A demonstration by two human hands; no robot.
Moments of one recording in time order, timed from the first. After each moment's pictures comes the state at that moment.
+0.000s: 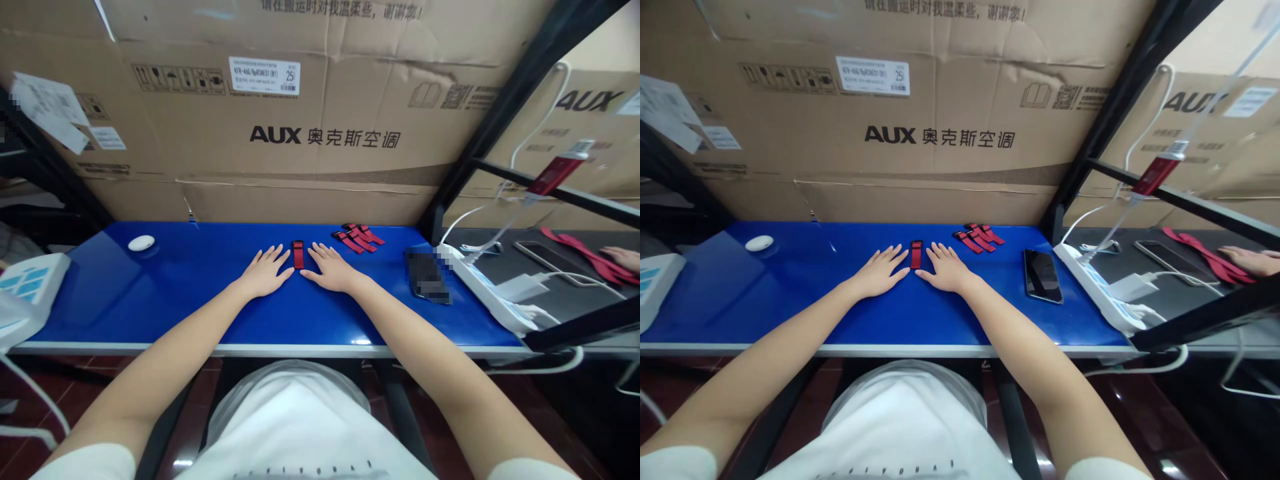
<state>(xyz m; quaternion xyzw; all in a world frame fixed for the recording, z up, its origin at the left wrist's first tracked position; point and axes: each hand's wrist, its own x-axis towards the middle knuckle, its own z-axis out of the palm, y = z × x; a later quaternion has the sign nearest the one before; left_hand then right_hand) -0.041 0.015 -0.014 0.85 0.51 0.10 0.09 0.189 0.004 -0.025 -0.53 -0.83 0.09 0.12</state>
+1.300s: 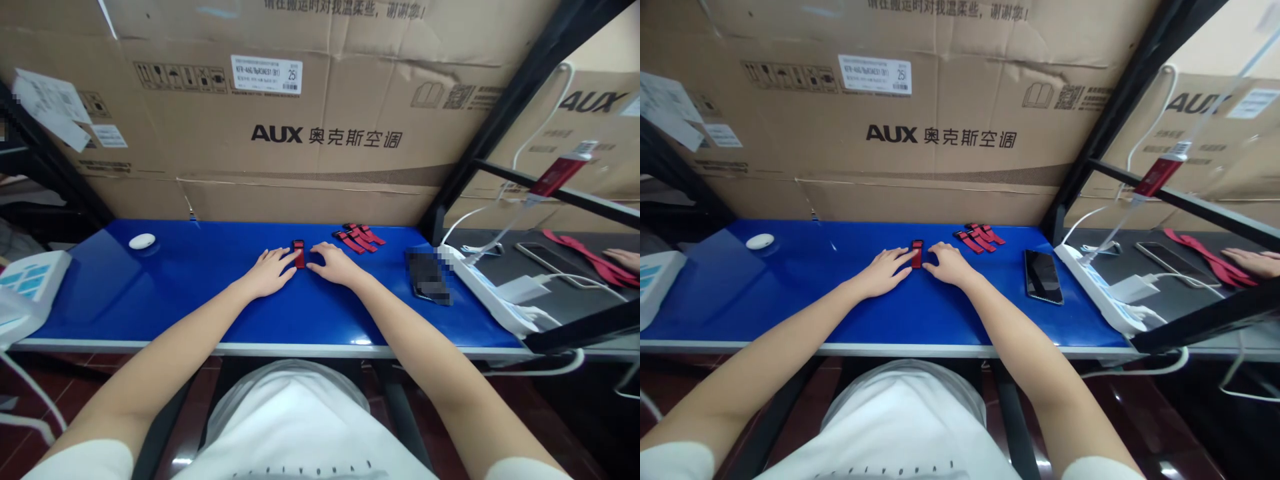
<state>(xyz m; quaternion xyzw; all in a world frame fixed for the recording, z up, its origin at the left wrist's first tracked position) -0.035 0.009 -0.011 0.88 0.45 0.12 0.06 0.191 0.012 -0.013 -0.51 -0.82 0.10 0.24</state>
